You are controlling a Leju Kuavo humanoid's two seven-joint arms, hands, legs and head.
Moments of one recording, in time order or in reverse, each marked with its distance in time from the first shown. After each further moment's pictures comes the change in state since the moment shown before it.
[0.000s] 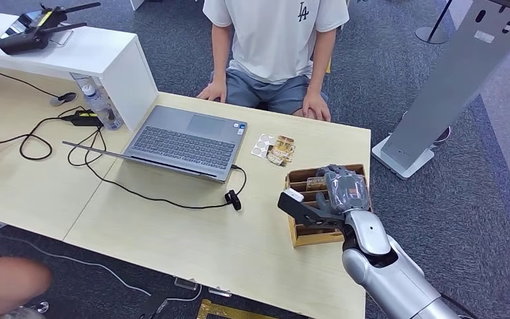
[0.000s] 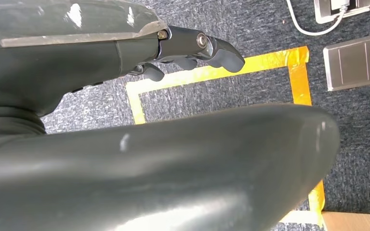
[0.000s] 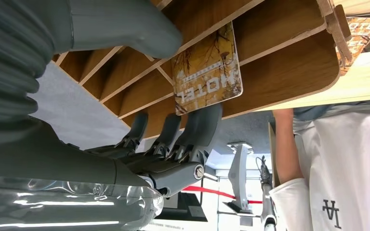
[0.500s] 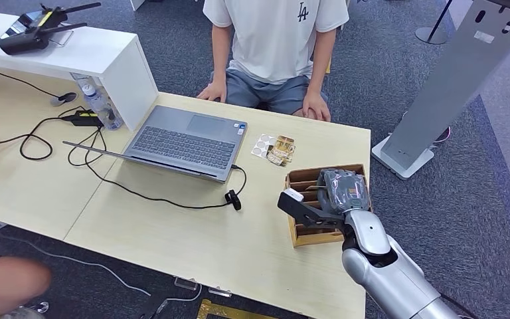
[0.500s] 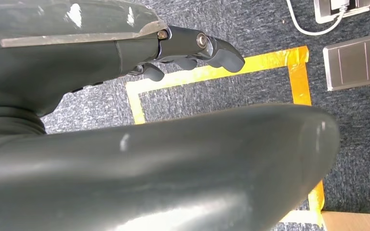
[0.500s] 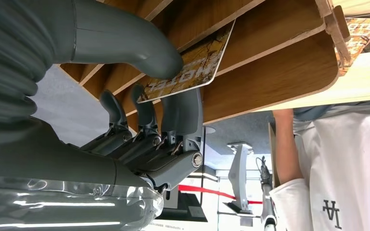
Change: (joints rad) left arm 0.000 0.000 0.000 0.000 0.002 0.000 0.000; right arm -0.001 0.001 0.001 0.002 -0.003 0.003 0.003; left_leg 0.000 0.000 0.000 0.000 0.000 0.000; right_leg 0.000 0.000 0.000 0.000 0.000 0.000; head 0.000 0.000
